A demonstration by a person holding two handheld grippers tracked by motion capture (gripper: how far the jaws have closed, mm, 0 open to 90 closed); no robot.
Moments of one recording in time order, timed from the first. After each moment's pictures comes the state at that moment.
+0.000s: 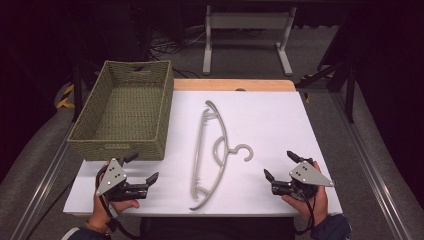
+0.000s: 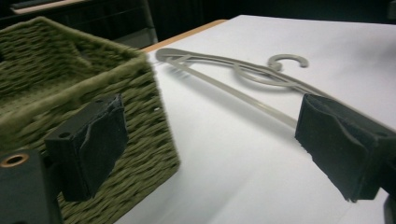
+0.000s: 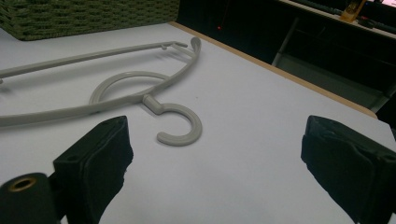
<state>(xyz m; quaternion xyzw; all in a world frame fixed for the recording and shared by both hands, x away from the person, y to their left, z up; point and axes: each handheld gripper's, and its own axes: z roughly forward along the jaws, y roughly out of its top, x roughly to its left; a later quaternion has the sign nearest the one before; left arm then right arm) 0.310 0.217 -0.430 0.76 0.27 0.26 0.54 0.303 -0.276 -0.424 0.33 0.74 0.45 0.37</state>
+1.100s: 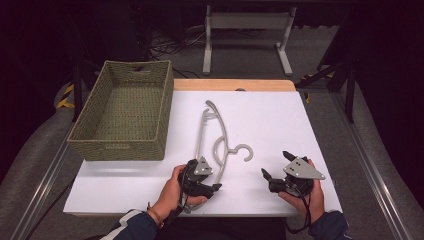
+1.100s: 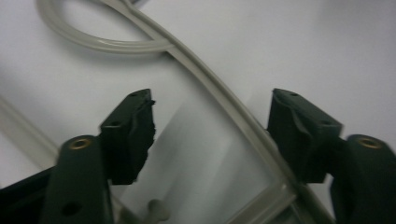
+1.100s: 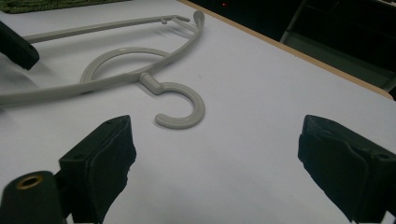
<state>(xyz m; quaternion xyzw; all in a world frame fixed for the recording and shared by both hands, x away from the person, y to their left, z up) 0.351 0.041 -0.457 0.90 0.22 0.08 0.37 0.316 -0.273 -0.433 0.34 0.77 0.42 0.35</state>
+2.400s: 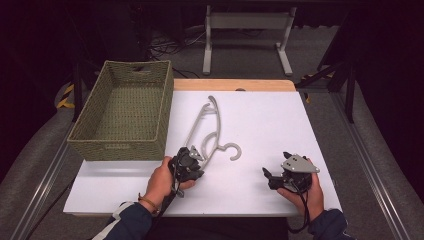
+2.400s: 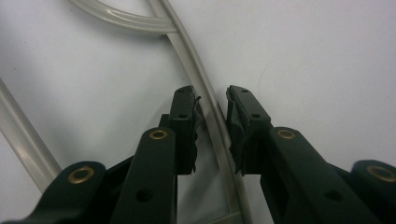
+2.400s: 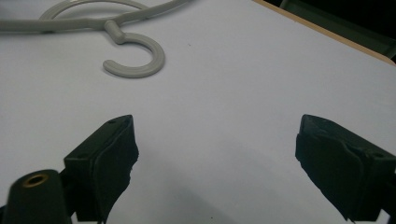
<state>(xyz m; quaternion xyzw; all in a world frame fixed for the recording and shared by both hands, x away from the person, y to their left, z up) 0.386 0.067 -0.443 0.92 0.26 0.07 0.27 0.329 -0.274 -0.439 0.37 0.78 0.37 0.33</state>
